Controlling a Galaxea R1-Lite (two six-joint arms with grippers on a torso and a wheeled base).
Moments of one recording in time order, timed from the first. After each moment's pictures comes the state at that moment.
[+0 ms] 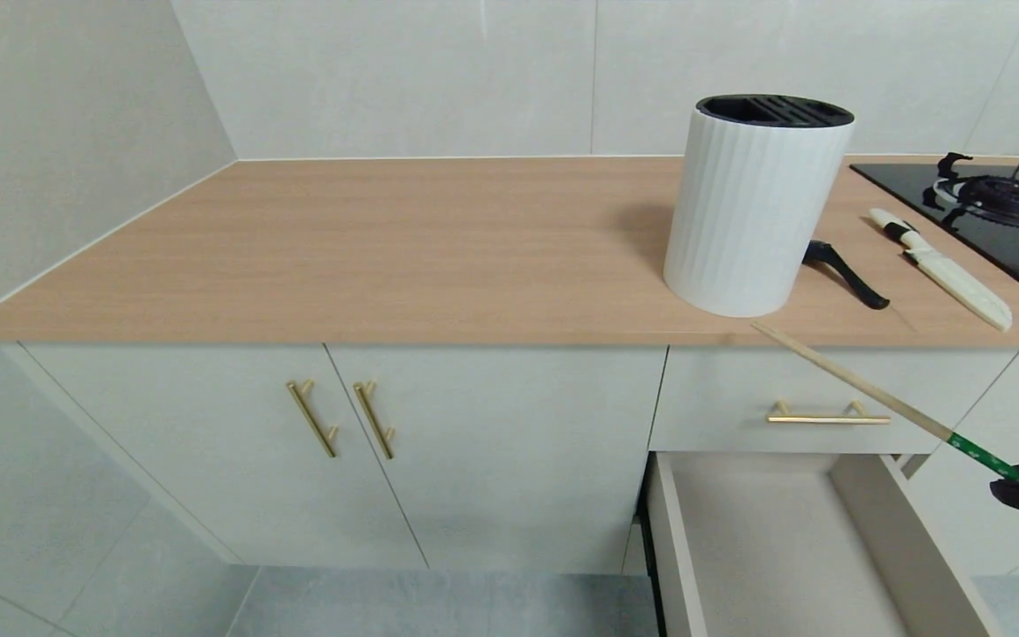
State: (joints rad) left arm 0.01 0.00 0.00 0.00 -0.03 0.01; right arm 0.17 0.99 -0.74 0.30 0.18 -0.32
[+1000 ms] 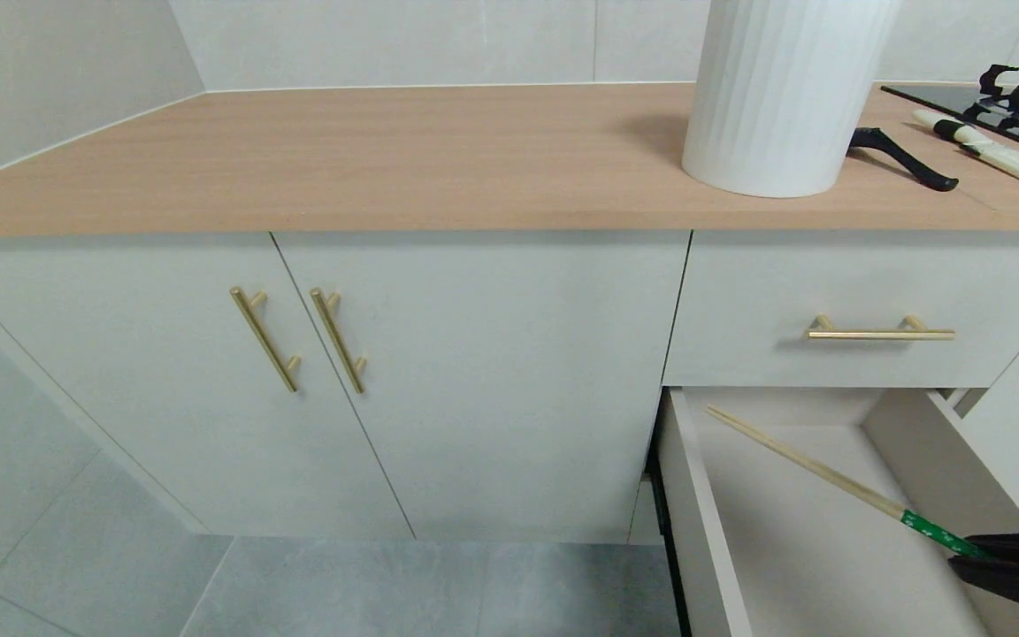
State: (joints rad) left arm 0.01 0.00 0.00 0.00 -0.03 0.01; right arm 0.37 1.03 -0.65 0.30 0.06 -0.33
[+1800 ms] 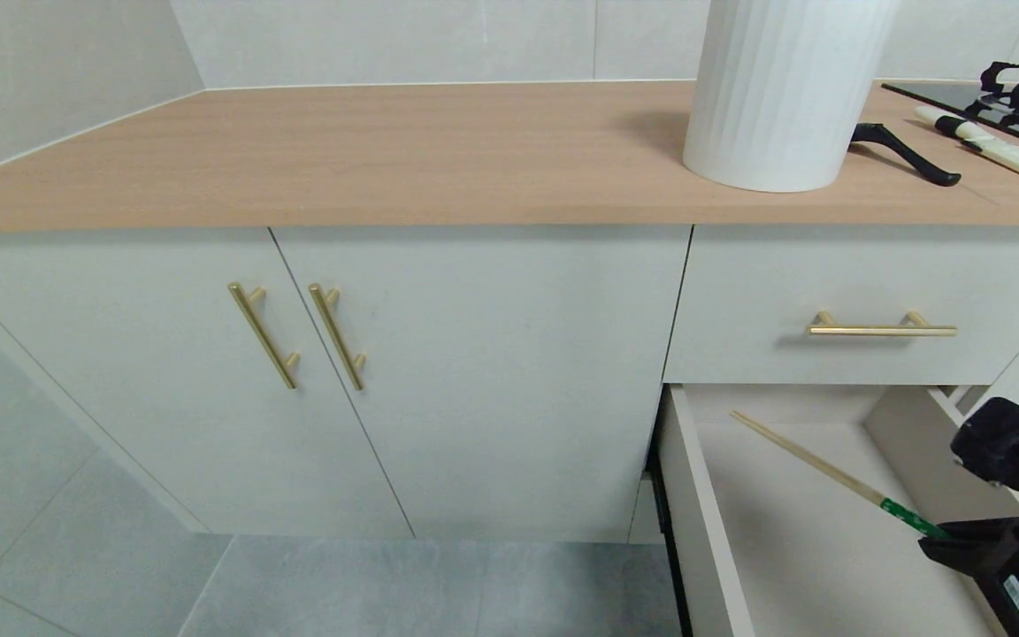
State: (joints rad) left arm 0.01 0.00 0.00 0.00 -0.03 0.01; right arm 0.36 1.21 -0.60 0.16 -0.13 -0.24
